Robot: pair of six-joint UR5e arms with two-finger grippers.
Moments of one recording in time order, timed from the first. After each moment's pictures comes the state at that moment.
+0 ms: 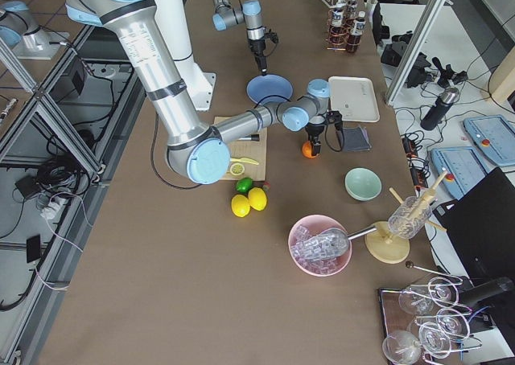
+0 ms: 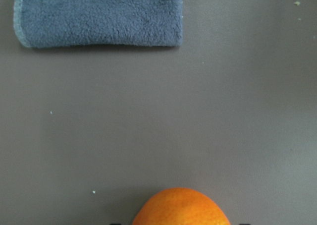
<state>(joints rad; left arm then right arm) -0.38 -2.00 -1.78 -2.01 -1.68 -1.69 0.86 -1.07 1.40 -1.29 2.04 0.78</state>
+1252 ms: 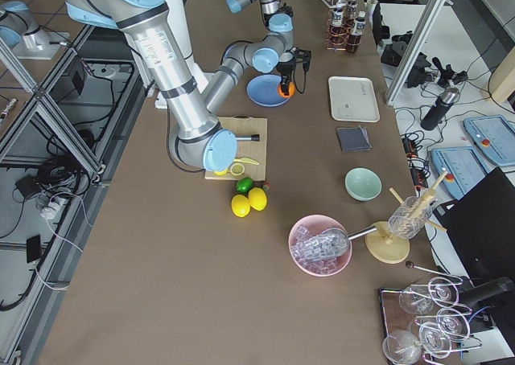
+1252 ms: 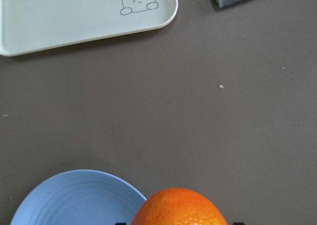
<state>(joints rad) -0.62 -1.83 -1.92 -2.01 -1.85 -1.47 0.60 -0.98 1.84 -1.56 1.87 1.33</state>
